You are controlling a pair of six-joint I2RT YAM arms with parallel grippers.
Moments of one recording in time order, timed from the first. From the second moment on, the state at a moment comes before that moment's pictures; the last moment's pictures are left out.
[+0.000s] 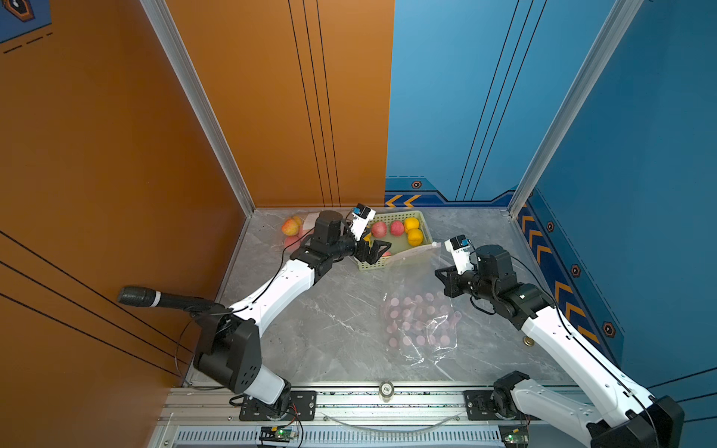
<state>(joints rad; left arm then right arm) -0.44 1.58 1.23 -0.04 0.57 0.03 0.41 1.02 0.92 -0.52 -0.24 0.15</state>
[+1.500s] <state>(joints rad) -0.54 1.94 1.65 -0.54 0.83 0.63 0.43 1.02 0.94 -0.54 -0.21 0.09</state>
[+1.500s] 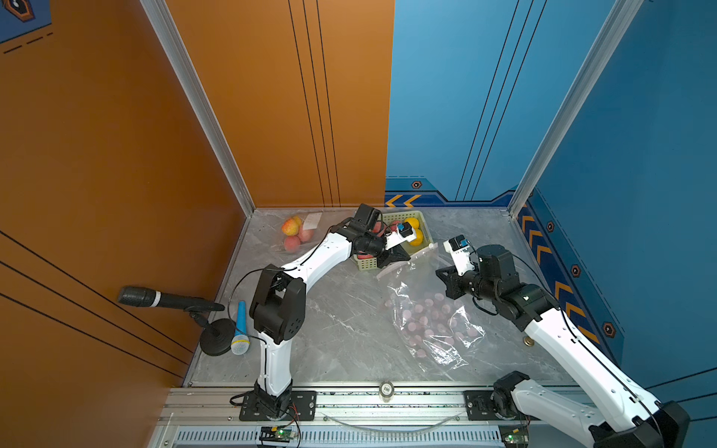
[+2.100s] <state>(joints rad) -0.54 1.35 1.32 -0.53 0.58 0.59 0.48 1.17 1.00 -0.42 -0.19 0.22</state>
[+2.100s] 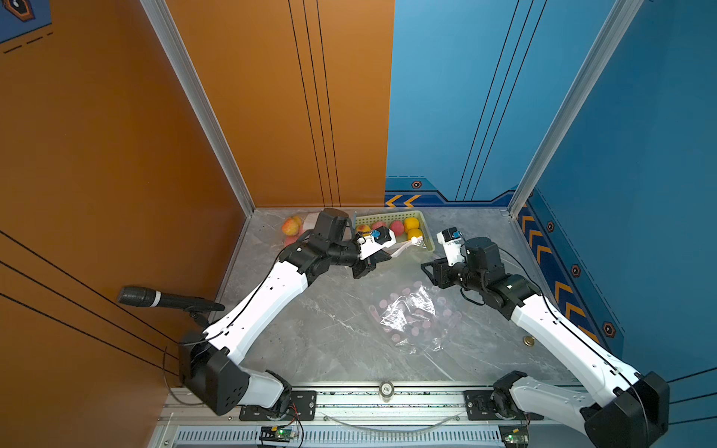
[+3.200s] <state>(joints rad) -0.48 1.05 1.36 -0.74 -0.52 0.22 0.61 1.37 1.34 -0.52 -0.11 0.53</state>
